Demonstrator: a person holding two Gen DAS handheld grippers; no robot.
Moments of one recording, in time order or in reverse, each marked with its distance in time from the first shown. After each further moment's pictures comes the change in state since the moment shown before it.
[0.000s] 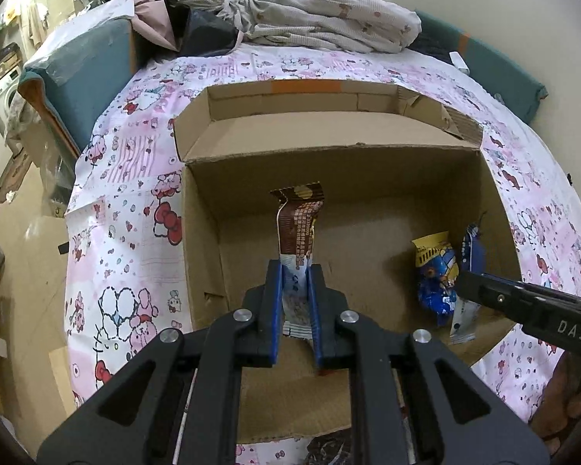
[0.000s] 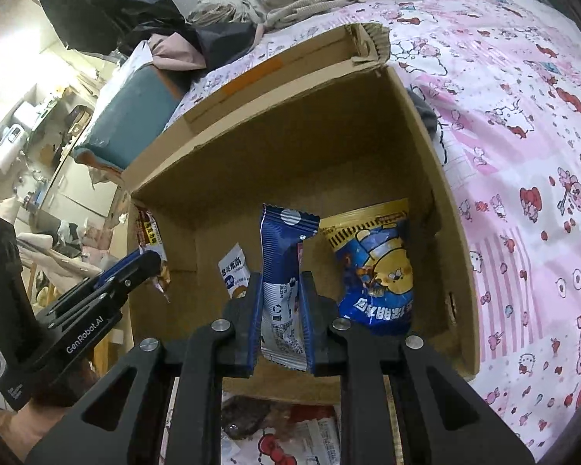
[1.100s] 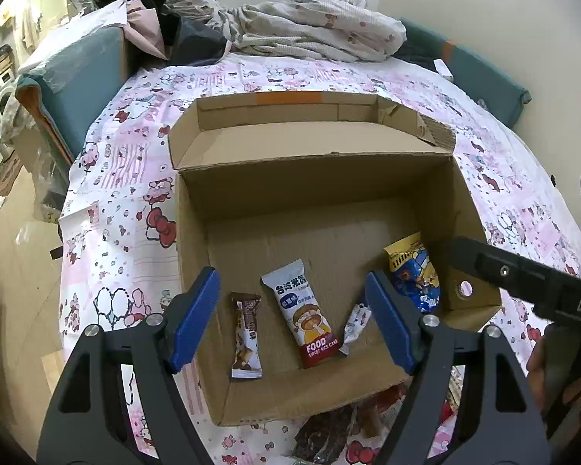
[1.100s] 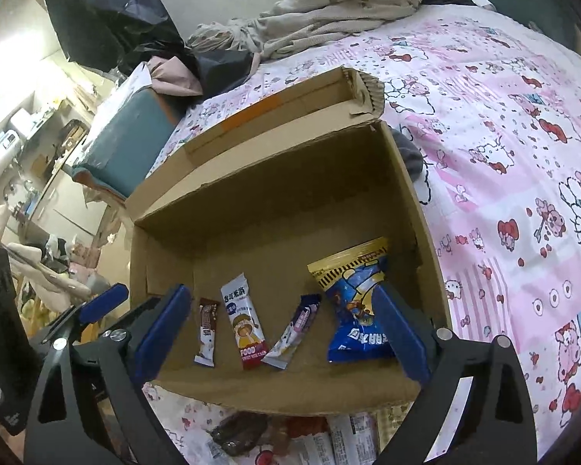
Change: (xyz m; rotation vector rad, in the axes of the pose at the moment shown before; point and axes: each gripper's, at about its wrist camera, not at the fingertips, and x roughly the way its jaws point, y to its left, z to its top) left arm -0.023 -0.004 -0.003 0.011 -0.037 -0.054; right arm -0.026 0.009 0.007 -0.010 -0.122 -0.054
